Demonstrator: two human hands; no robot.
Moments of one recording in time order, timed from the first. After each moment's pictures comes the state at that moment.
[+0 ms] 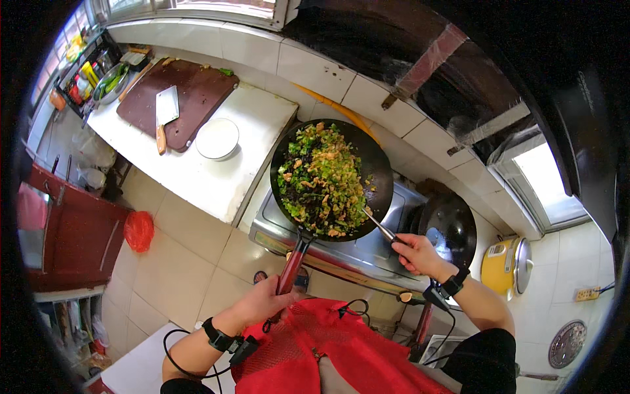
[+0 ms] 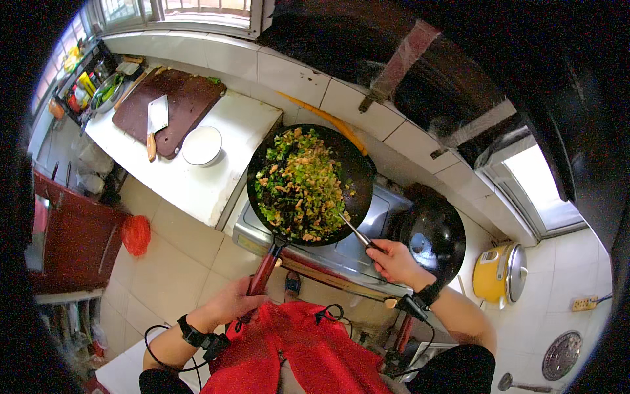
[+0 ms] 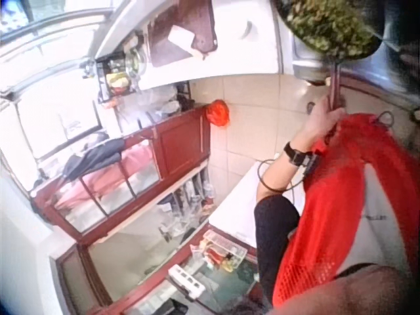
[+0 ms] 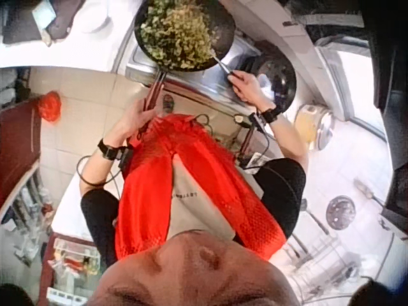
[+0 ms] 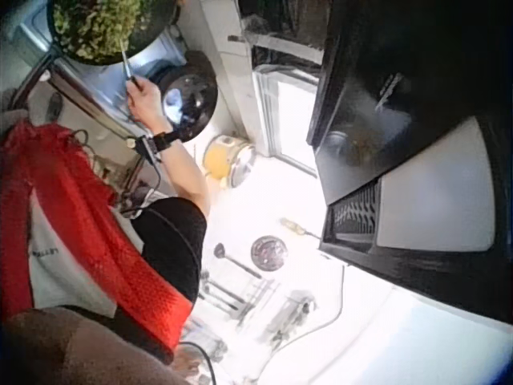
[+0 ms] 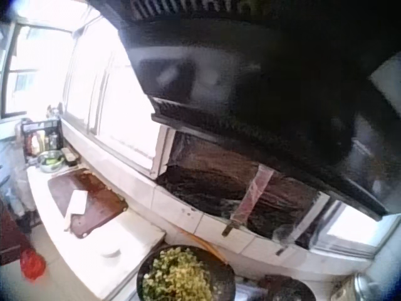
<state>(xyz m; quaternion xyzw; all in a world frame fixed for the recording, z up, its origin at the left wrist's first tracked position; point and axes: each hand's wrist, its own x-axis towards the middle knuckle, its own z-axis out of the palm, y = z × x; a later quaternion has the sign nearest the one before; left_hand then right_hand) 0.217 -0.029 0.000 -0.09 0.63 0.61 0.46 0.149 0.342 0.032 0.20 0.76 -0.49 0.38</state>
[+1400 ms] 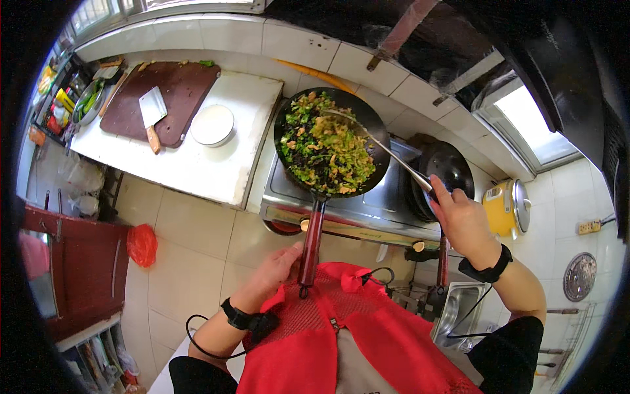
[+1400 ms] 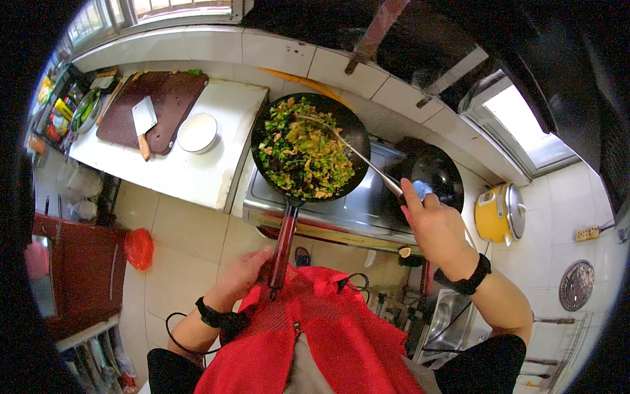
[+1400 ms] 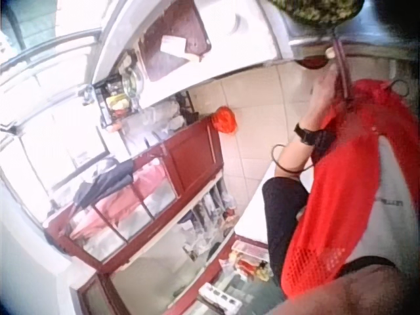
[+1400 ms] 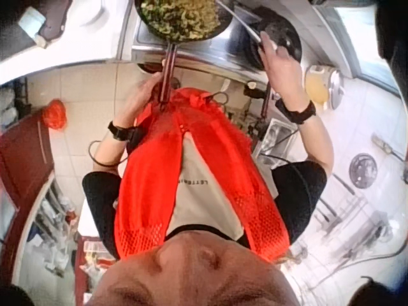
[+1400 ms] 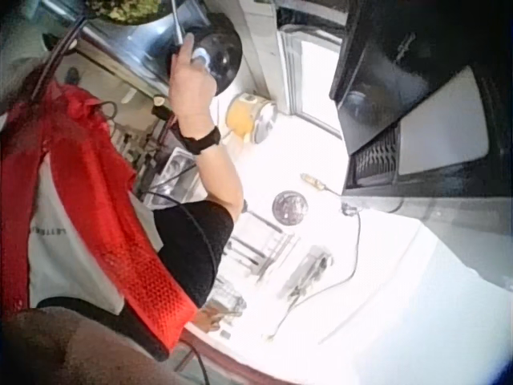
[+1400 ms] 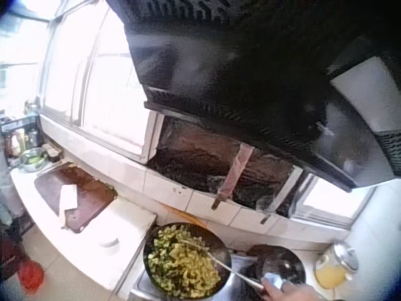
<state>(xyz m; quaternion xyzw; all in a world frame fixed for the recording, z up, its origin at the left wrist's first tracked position) 0.228 -0.063 -0.034 -0.14 0.51 0.73 0.44 0.218 0.266 0.138 -0.13 0.98 0.17 -0.03</state>
